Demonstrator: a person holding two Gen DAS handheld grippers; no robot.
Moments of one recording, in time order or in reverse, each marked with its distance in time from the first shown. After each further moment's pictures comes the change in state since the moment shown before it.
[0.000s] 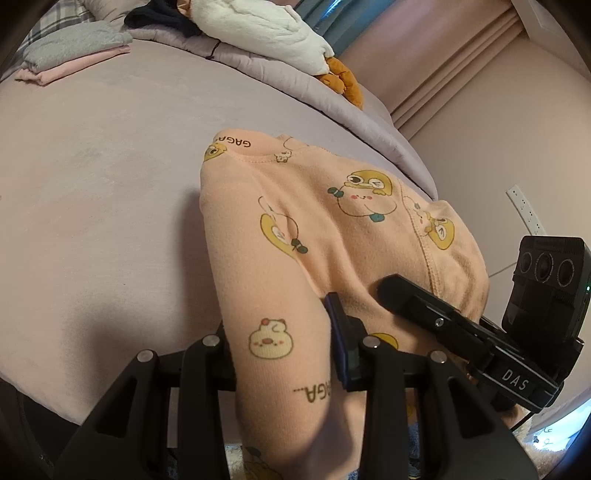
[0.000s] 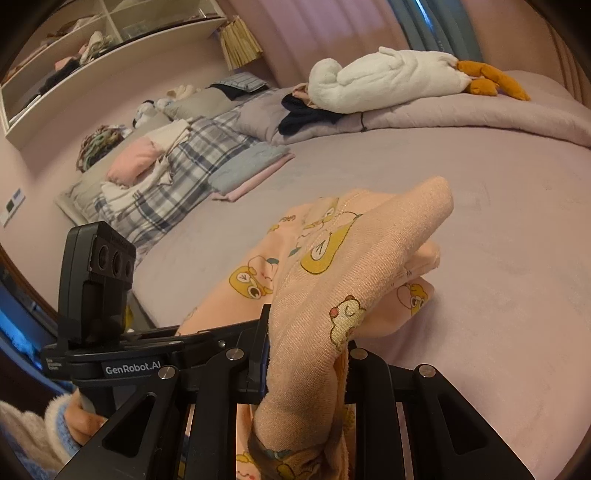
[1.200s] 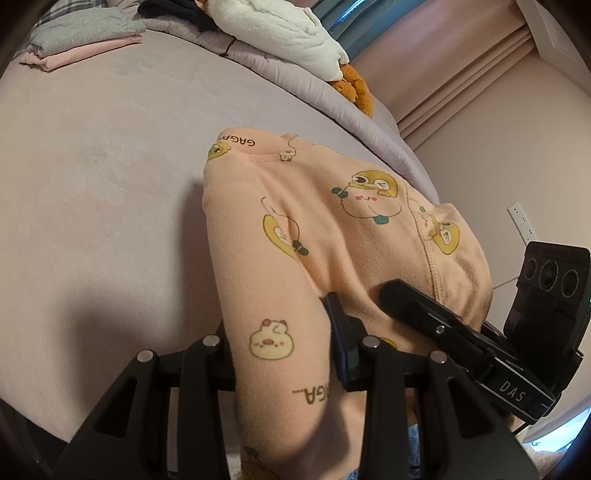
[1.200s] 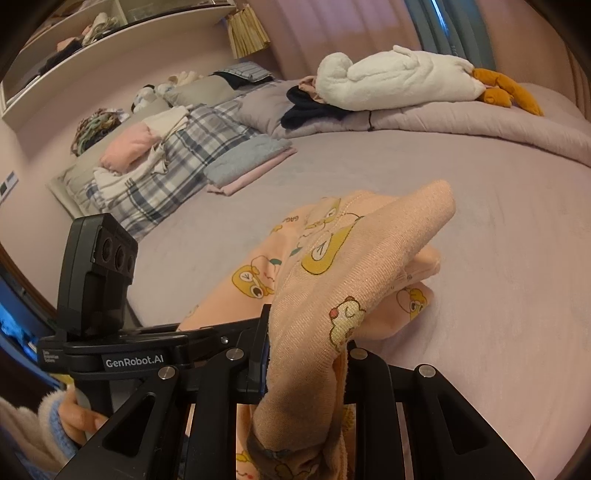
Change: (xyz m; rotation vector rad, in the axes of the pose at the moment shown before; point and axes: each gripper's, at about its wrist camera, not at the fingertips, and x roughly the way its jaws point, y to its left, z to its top) left arm -0.016 0.018 -0.002 -0.063 -0.006 -0.014; right arm 0.018 0.019 0.011 -0.049 0.025 -0.038
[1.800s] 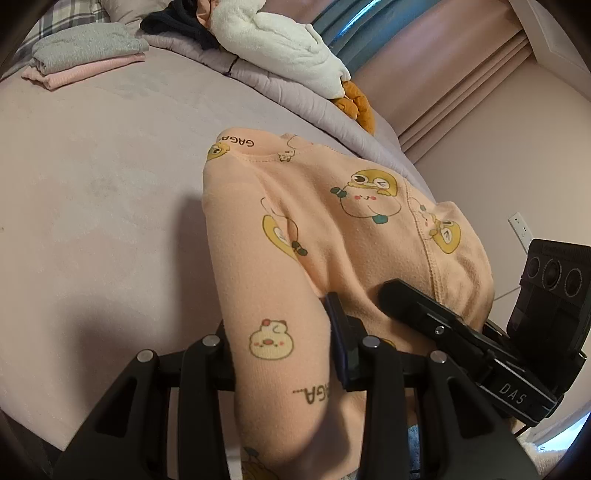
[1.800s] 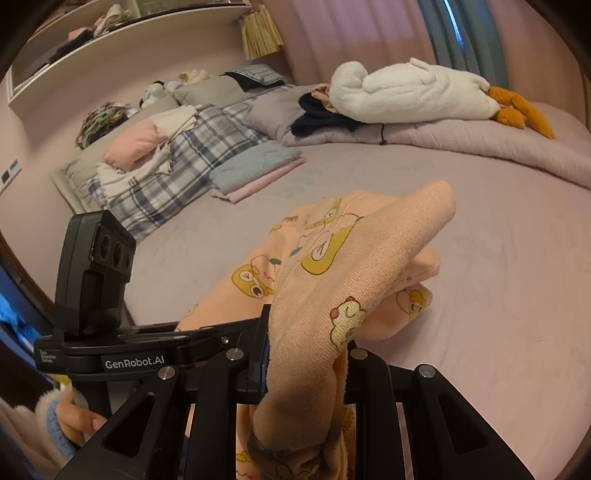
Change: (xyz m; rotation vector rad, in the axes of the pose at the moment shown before) left arm -0.019 0.006 0.006 0.008 -0.061 0.012; right arm 0.011 0.012 0.020 -0.063 -0.021 -0.003
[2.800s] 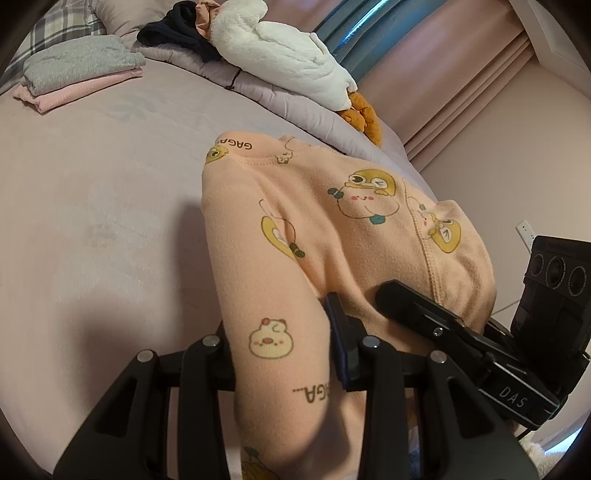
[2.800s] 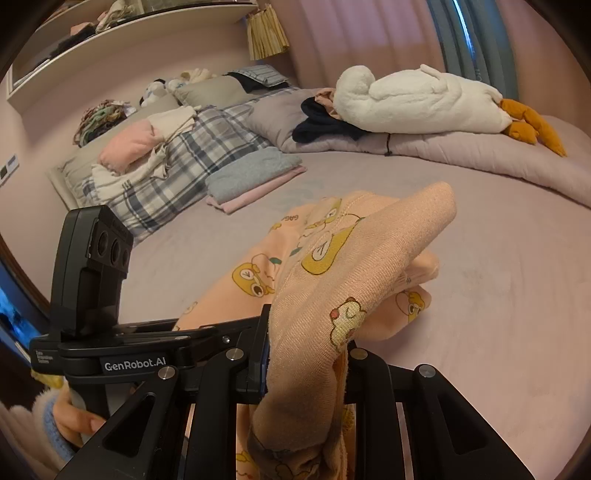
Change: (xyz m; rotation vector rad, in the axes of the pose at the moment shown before) left arm 0.011 0.005 0.032 0.015 -0.027 0.025; right arm 0.022 -0.004 0.027 -0.027 -0.006 -0.005
